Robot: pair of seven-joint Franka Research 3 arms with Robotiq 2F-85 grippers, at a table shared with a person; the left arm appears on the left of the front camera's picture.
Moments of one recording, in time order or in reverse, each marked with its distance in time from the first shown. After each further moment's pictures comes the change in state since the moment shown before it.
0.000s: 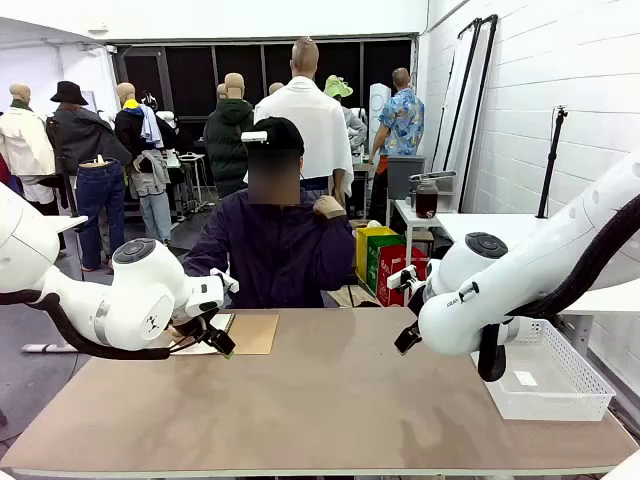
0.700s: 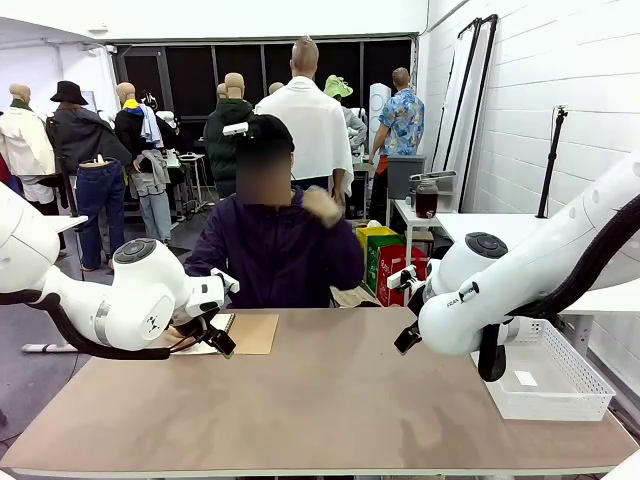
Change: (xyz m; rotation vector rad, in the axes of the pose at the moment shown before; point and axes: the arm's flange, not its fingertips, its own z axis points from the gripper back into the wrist) left arm 0.000 -0.001 0.000 0.000 0.000 -0.003; right arm 0.000 0.000 0.000 0.000 0.000 0.001
